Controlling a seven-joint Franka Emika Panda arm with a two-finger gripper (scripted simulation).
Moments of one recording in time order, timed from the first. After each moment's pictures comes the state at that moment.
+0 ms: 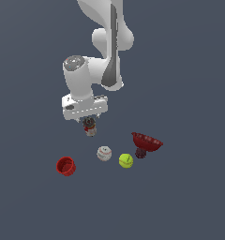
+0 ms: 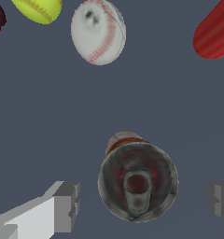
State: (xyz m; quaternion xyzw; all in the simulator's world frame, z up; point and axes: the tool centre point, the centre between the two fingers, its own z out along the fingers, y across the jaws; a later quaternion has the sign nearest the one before) arm -0.083 -0.122 0.133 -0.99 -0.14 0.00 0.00
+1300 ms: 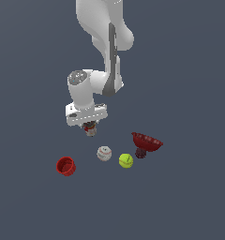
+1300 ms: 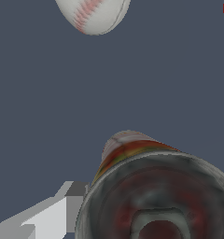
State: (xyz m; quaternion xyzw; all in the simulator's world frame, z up) arm -0.089 -0.125 0.078 -0.99 -0.15 0.00 0.00
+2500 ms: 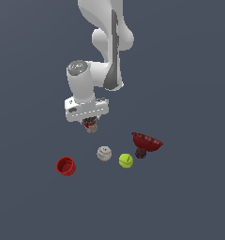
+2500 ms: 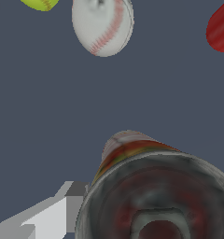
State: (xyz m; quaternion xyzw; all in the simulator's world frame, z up) arm -0.087 -0.117 0.115 -0.99 -0.15 0.00 0.00
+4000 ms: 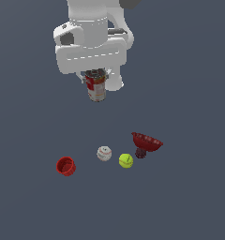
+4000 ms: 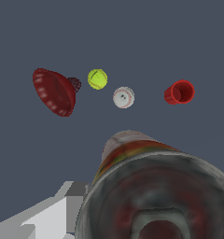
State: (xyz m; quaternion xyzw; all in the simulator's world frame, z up) arm -0.060 -0.056 0.375 -0.99 -0.15 0.00 0.00
